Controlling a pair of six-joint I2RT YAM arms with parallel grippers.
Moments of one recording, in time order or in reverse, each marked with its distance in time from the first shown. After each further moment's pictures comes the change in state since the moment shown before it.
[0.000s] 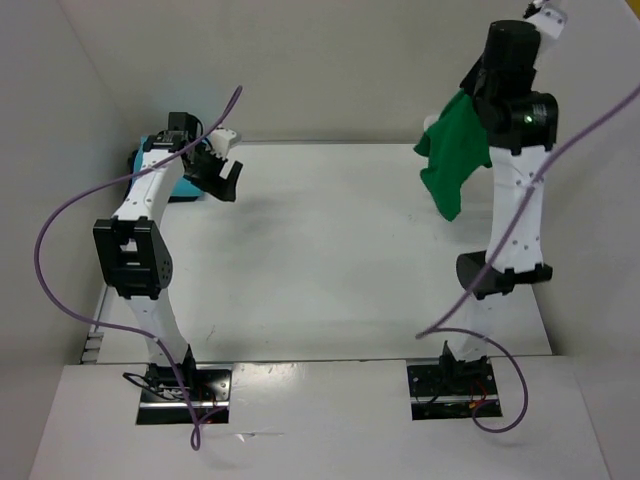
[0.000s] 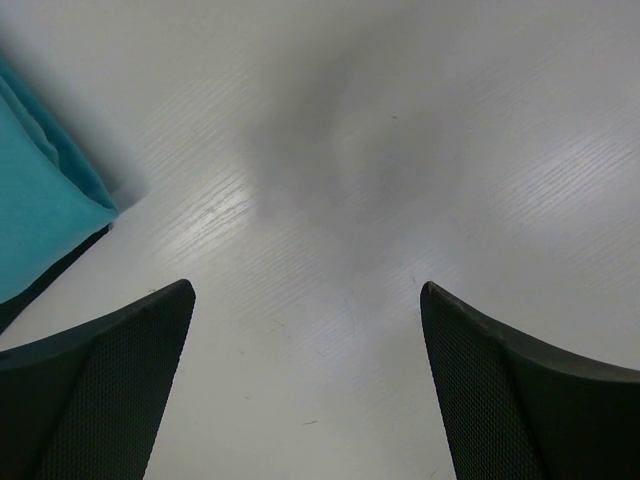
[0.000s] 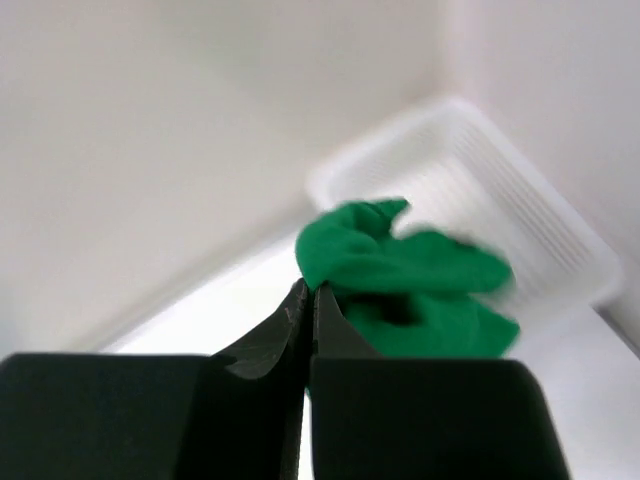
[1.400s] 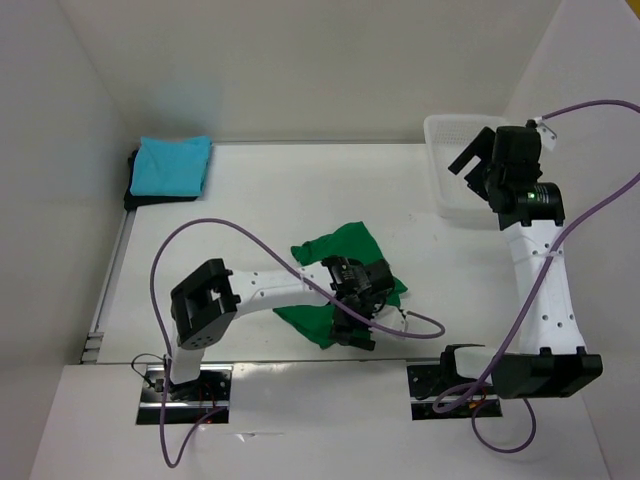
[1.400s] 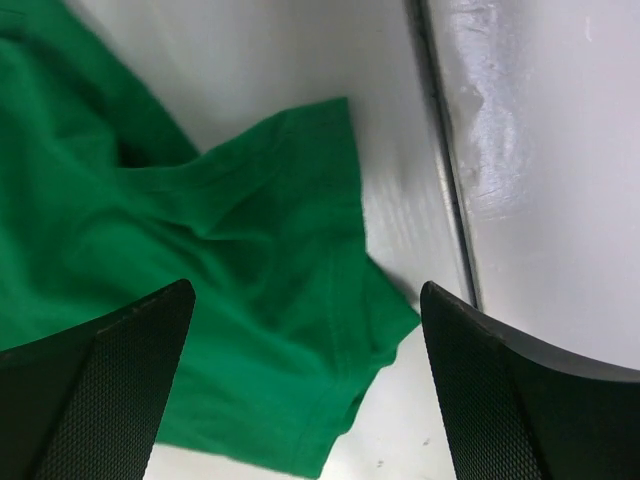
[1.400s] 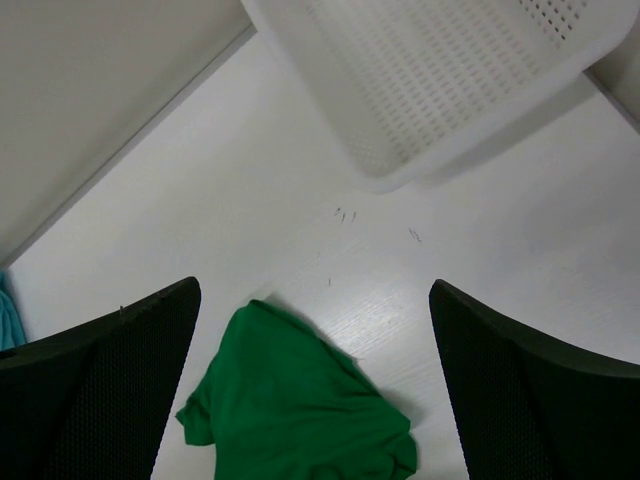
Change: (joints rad) left arm -1.182 -0.019 -0.301 0.062 -0.122 0.163; right arm -0.117 -0.744 -1.239 0.286 -0.308 0.159
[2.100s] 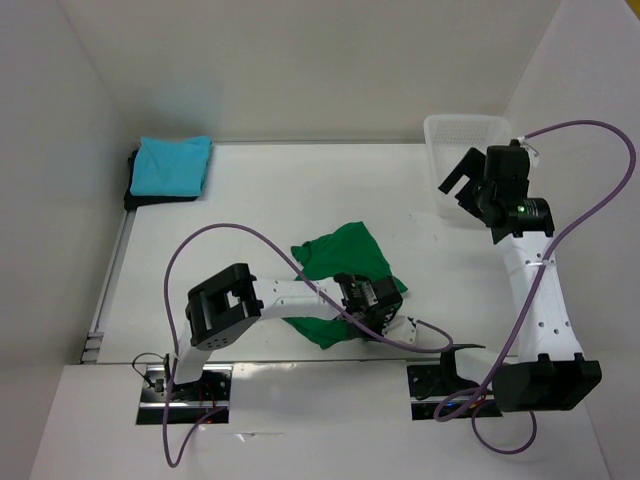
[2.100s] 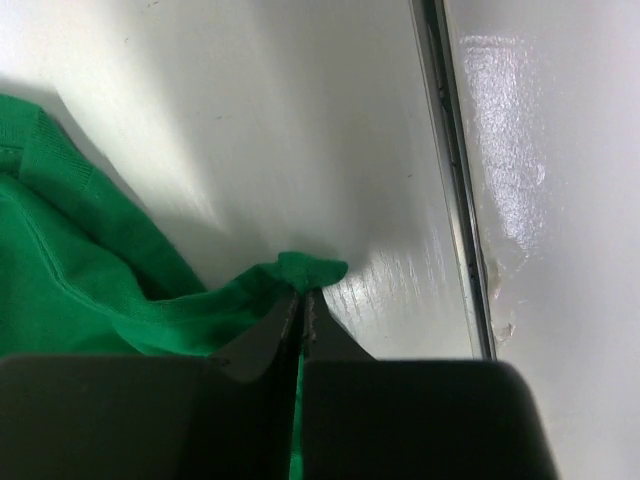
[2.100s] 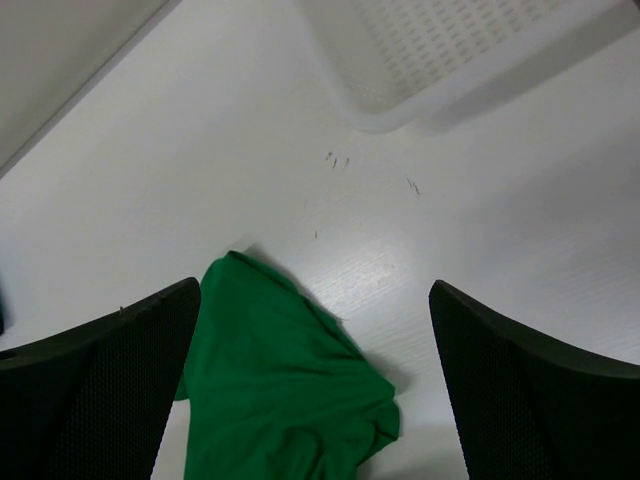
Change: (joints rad) left arm -0.051 0.091 -0.092 0.286 -0.013 -0.086; right arm -0.005 -0.066 -0.182 0.050 -0.079 -0.021
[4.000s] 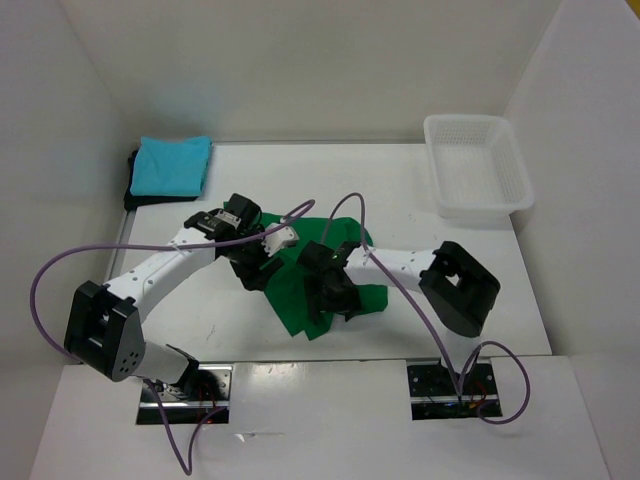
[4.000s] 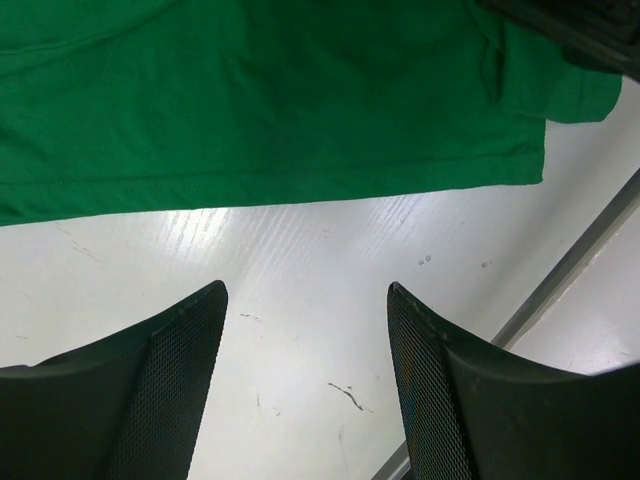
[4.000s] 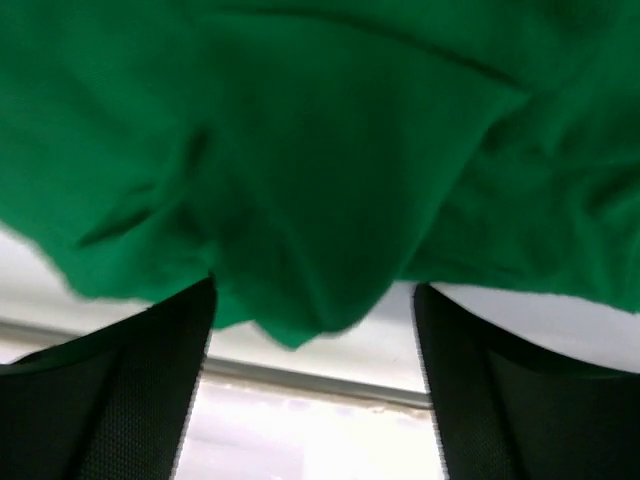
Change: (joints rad) left arm 0.772 -0.612 -0.366 -0.283 0.086 -0.049; right arm 0.964 0.612 -0.238 0.072 -0.200 0.227
